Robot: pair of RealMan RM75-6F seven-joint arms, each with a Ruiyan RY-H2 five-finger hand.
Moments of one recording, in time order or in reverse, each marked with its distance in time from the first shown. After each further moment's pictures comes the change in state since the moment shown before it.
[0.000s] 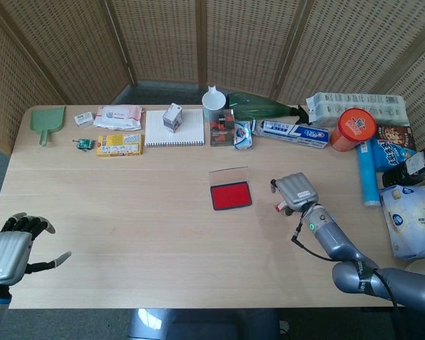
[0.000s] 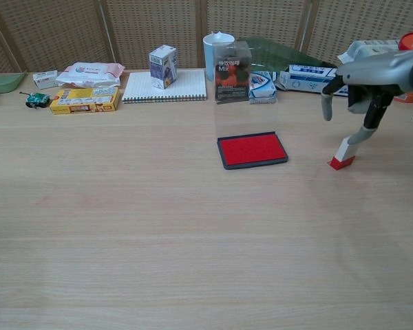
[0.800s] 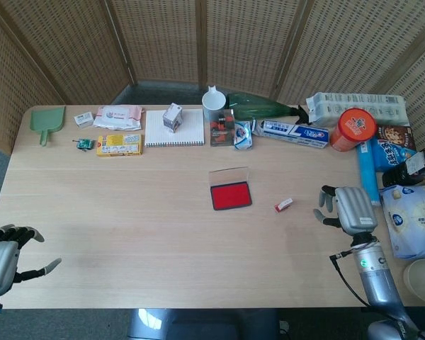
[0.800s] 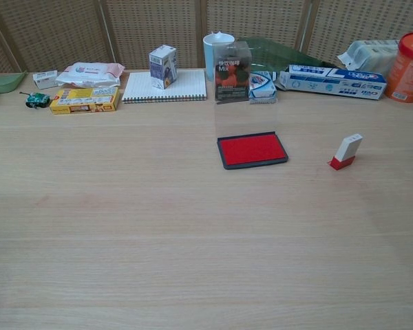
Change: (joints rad) left arm 0.054 -0.017 0.025 0.045 -0.014 0.032 -0.101; right arm -0.408 0.113 0.002 -0.256 -0.304 0.563 0.242
